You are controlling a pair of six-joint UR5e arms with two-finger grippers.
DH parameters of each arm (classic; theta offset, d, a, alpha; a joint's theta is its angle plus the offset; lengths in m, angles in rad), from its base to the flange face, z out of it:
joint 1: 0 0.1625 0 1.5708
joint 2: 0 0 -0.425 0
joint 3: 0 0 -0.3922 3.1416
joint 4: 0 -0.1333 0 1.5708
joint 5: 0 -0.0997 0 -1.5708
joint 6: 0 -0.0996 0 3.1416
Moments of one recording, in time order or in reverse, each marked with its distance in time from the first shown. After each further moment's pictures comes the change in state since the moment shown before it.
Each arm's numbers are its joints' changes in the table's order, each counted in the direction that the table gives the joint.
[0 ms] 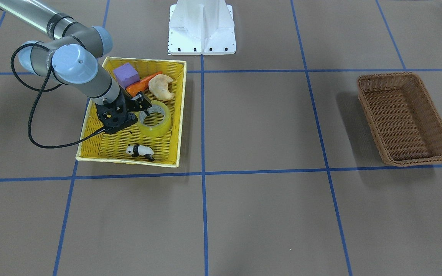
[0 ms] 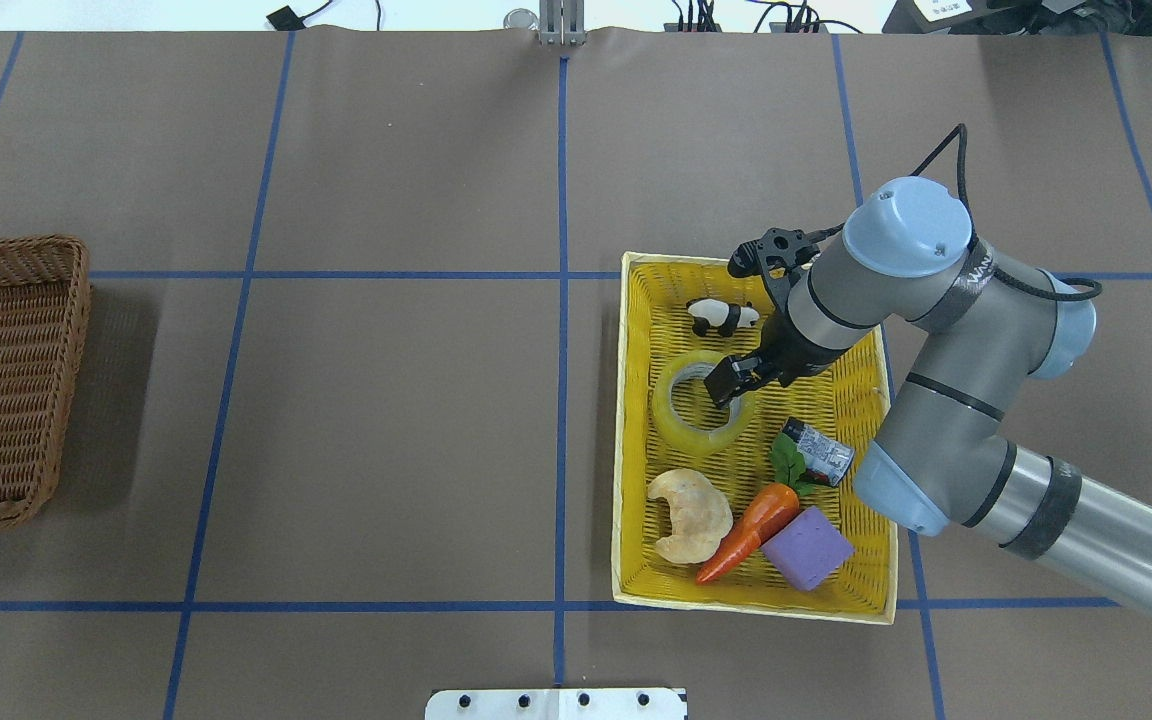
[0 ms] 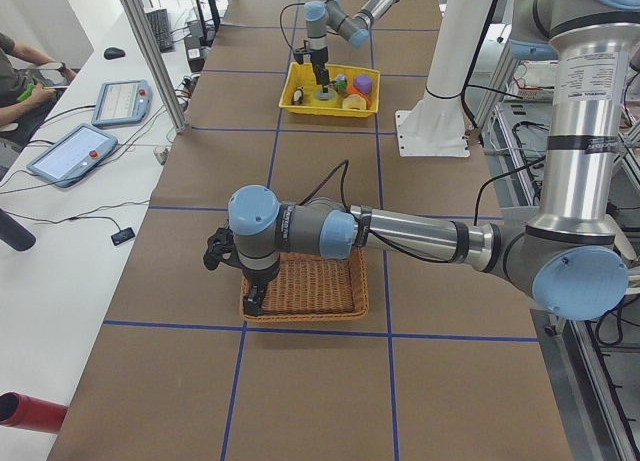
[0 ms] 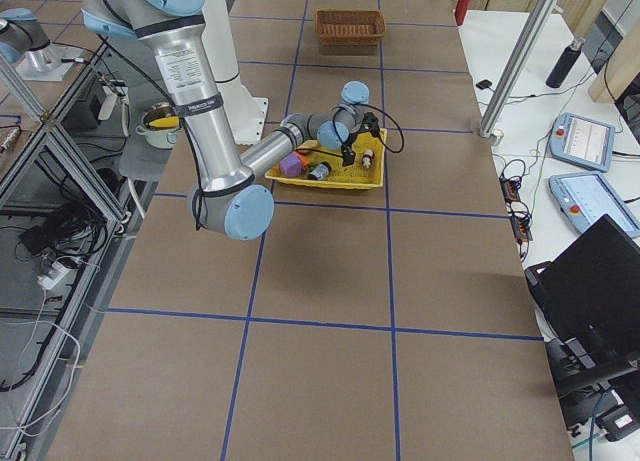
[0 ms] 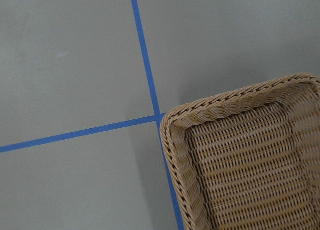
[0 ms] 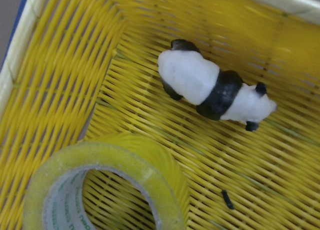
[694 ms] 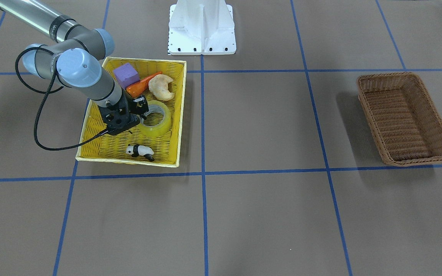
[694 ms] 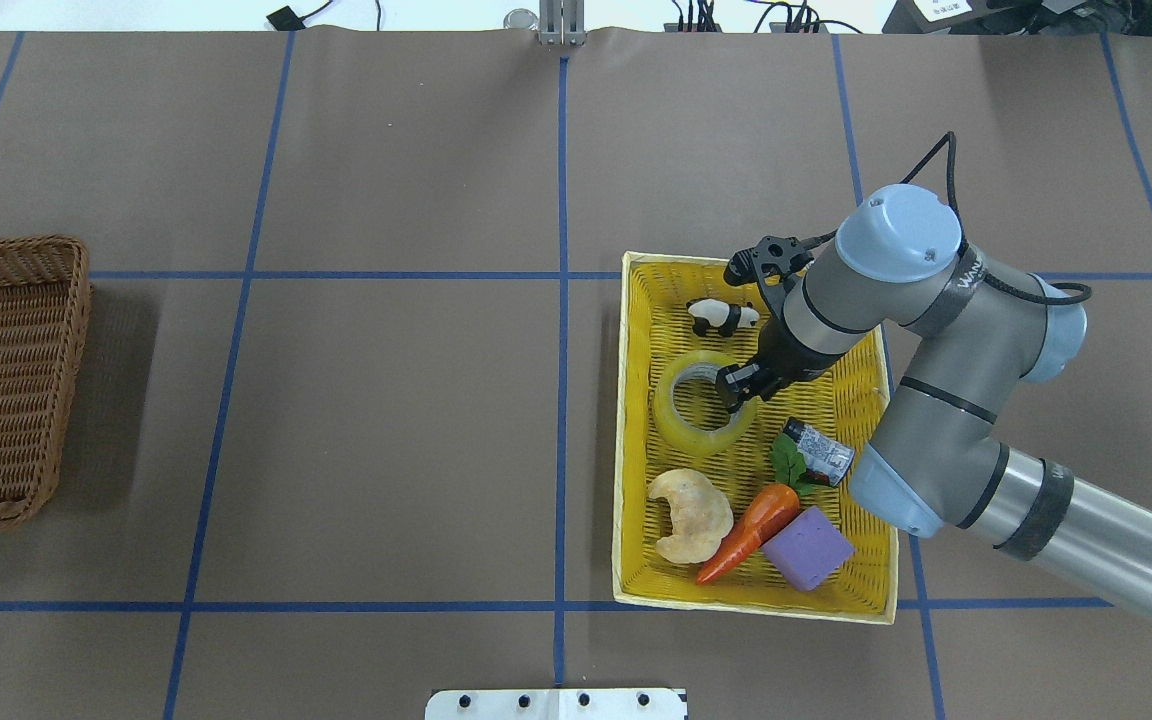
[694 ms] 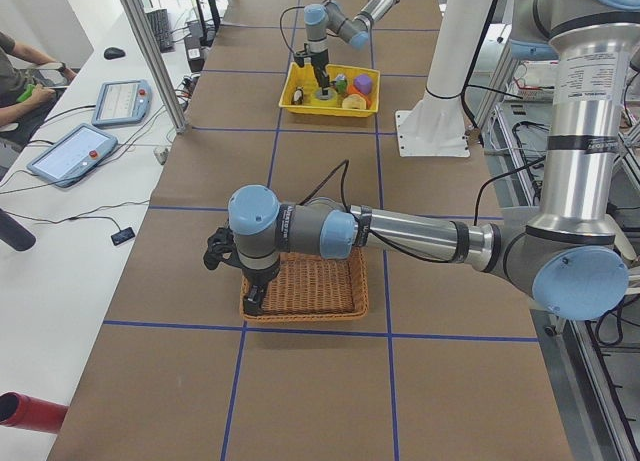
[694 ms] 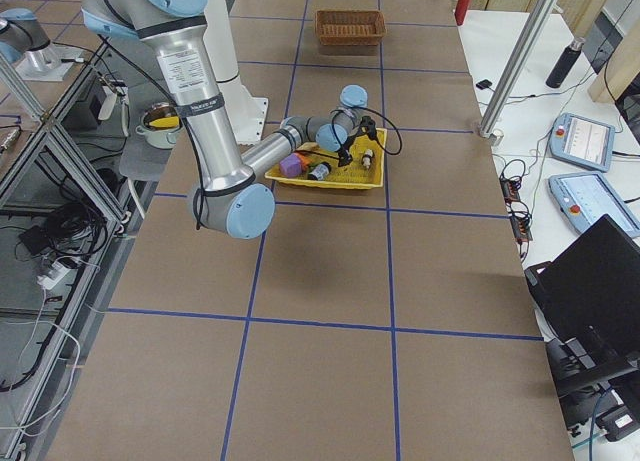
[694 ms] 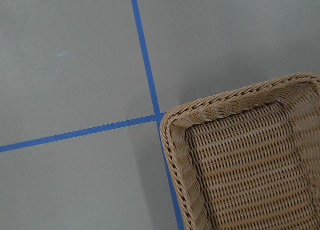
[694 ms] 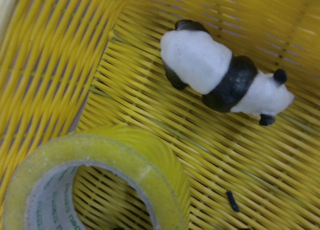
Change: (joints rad) left arm 0.000 0.000 -0.001 0.000 0.001 0.000; right arm -0.004 0.003 -0.015 -0.002 -0.007 0.016
